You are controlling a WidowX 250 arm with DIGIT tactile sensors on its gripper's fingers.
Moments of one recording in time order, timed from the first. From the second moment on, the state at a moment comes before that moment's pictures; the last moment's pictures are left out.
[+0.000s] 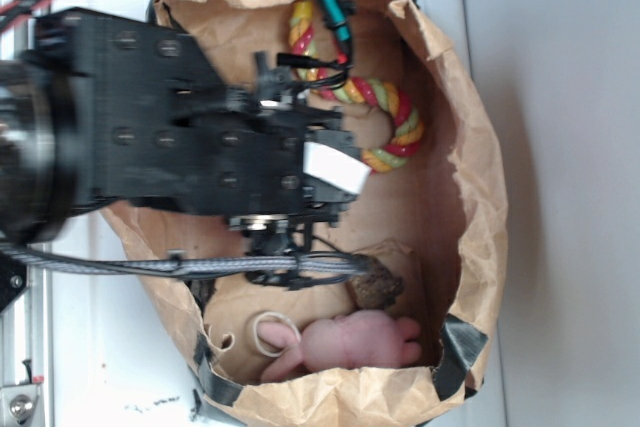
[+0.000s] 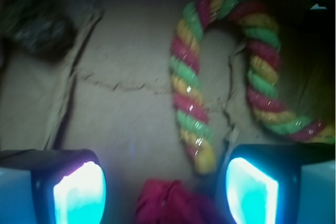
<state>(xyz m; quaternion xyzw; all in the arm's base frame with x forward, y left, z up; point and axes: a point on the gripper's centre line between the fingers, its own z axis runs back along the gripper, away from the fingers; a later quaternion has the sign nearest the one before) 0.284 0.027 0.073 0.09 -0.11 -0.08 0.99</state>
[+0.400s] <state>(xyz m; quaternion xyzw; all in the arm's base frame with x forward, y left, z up) 0.300 0.030 0.059 0.10 -0.10 -0.07 0.99</state>
